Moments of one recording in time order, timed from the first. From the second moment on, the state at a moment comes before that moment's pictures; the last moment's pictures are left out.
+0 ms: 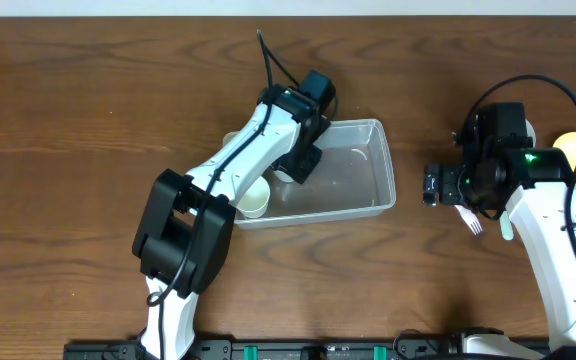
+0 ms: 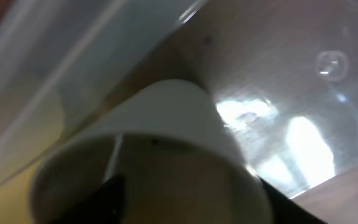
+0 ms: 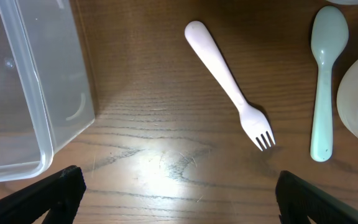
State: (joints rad) left arm -0.56 2.08 1.68 -1.11 -0.06 0.07; right arm 0.02 1.38 1.11 -1.06 -0.03 0.13
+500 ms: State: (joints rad) left arm -0.43 1.66 1.77 -1.22 -0.16 -0.03; right arm 0.02 1.38 1.12 -1.05 -0.08 0.13
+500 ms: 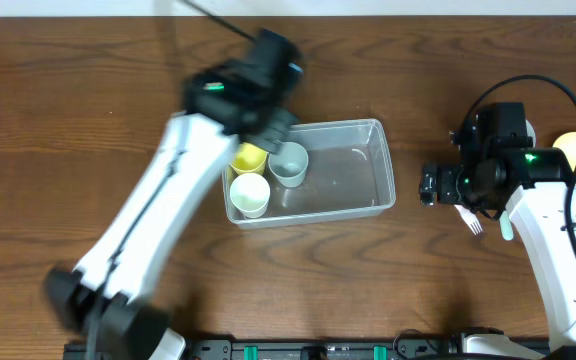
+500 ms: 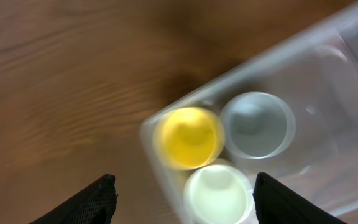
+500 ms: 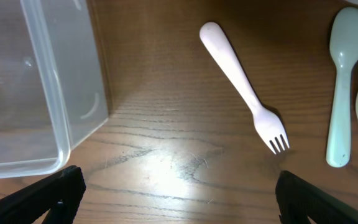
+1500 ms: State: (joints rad) left arm 0.08 1.47 1.42 -1.19 0.05 -0.25; right arm -0.13 2.08 1.68 -1.04 0.12 0.04
